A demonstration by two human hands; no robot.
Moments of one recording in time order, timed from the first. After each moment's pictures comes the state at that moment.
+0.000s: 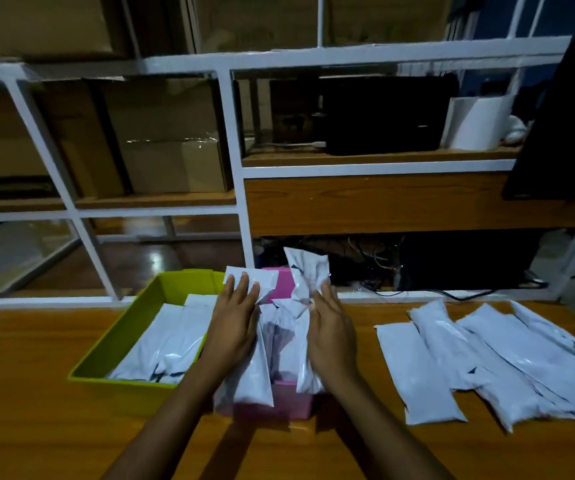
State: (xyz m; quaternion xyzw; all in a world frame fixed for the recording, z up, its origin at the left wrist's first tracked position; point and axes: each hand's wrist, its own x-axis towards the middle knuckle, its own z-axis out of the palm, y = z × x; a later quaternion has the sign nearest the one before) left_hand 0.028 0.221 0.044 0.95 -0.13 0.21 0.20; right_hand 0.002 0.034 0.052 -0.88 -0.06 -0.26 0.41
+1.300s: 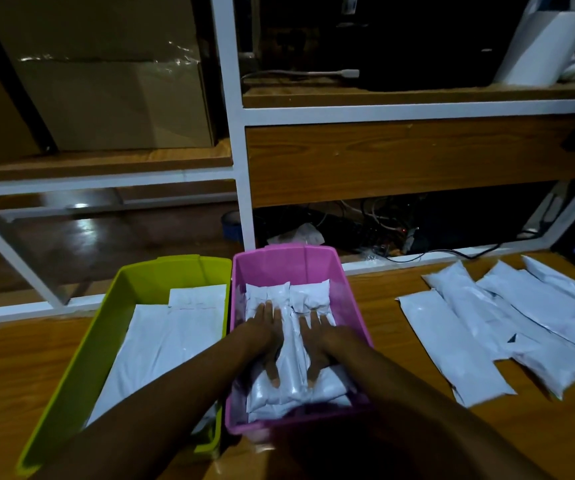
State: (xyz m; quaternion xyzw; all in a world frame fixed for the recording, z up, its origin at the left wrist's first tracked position) left_hand 0.176 0.242 -0.065 0.94 -0.22 -0.27 -0.08; right_hand 0.152 0.092 -0.069 -0.95 -0.07 0.29 0.06
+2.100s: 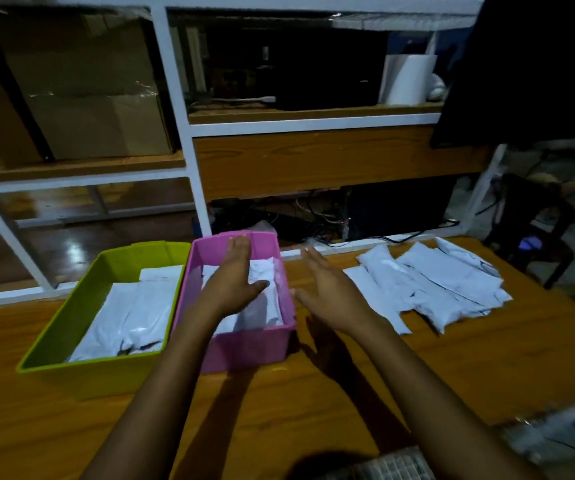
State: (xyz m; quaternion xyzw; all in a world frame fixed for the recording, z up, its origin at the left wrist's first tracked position) left_hand 0.020 0.194 0.081 0.95 -0.20 0.05 0.25; right_hand -0.045 0.001 0.083 -0.96 -0.08 -0.09 0.26
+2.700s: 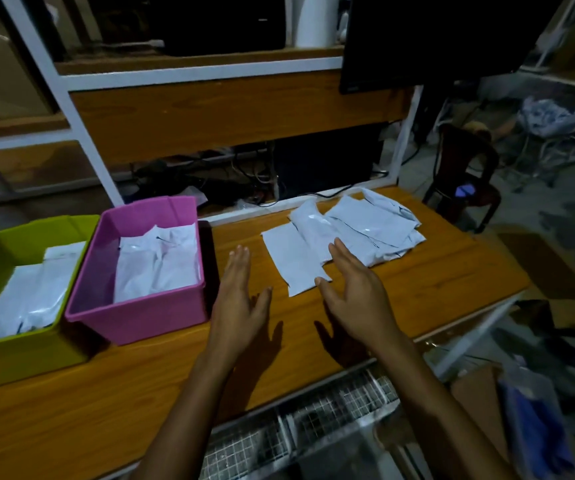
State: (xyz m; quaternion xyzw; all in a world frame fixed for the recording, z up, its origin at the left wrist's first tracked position) left_hand -0.117 0.046 0.008 0.88 -0.23 0.12 0.41; right_hand -0.185 -0.147 0.037 -0.93 0.05 -0.19 0.31
